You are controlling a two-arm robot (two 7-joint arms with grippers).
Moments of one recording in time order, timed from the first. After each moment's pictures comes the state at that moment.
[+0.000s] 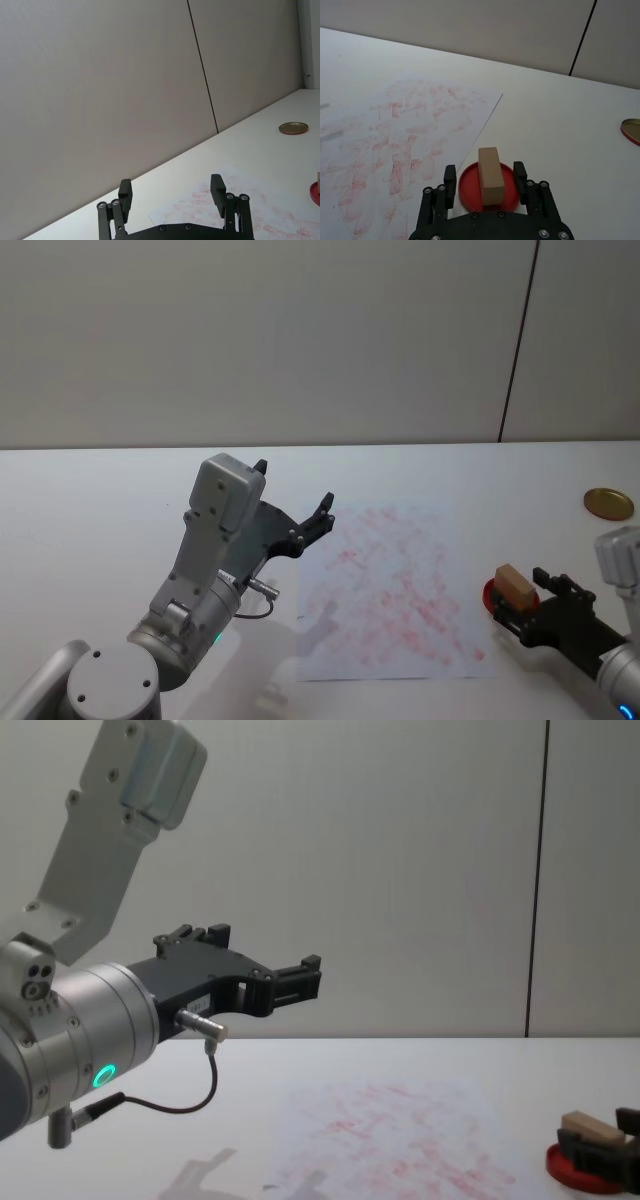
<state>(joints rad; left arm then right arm) -0.24 0.38 0.45 -1.63 -0.20 0.01 -0.01 0.06 0.34 -0.22 -1.52 0.23 0.13 0.23</state>
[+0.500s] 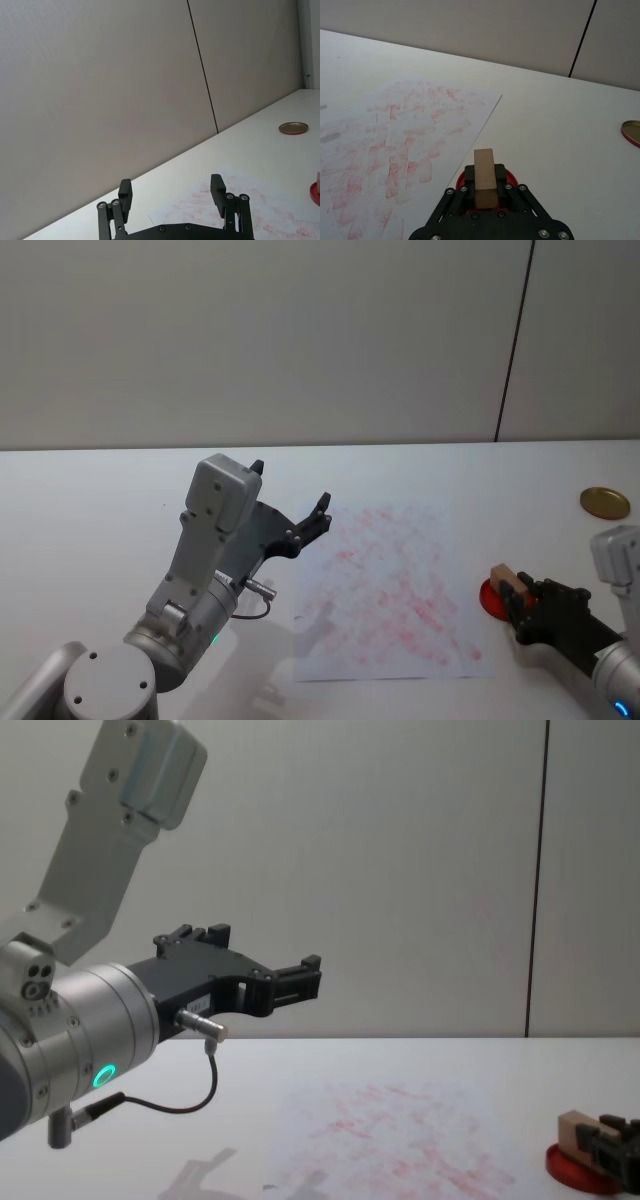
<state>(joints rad) -0.24 0.38 0.45 -1.63 -0.20 0.01 -0.01 0.07 0.33 -0.22 -1.49 0.23 0.11 0.24</state>
